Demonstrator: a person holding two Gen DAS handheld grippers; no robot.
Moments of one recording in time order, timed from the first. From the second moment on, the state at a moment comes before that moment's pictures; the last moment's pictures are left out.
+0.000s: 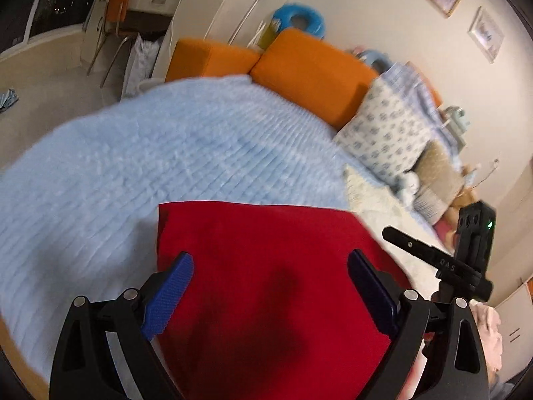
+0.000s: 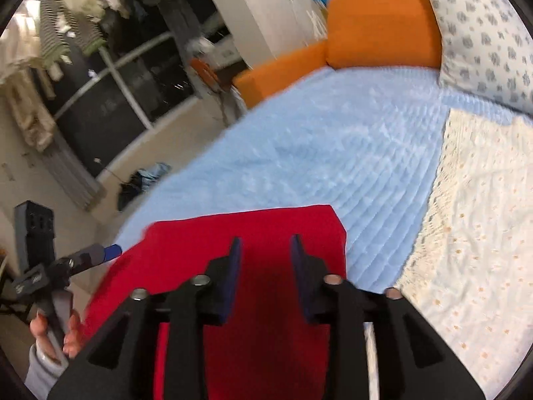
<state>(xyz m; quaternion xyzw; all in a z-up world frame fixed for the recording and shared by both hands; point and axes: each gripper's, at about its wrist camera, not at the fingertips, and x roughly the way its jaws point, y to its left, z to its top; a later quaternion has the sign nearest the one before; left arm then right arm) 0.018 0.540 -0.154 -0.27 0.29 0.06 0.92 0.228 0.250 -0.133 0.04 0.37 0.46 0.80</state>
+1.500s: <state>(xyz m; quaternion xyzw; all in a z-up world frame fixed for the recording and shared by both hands) -0.144 0.307 -0.226 -0.06 0.22 0.34 0.91 -0.009 0.119 -0.226 -0.08 0.24 0.44 0.86</state>
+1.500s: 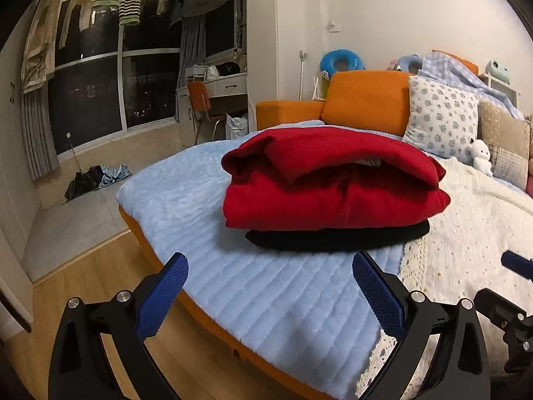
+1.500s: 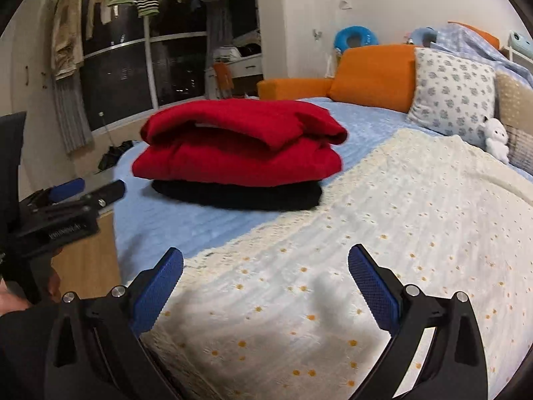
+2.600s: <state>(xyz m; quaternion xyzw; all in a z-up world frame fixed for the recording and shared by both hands) -0.127 0.307 -0.196 -0.06 0.24 0.32 0.92 -0.021 0.136 -0.185 -0.12 0.23 0.40 0.88</state>
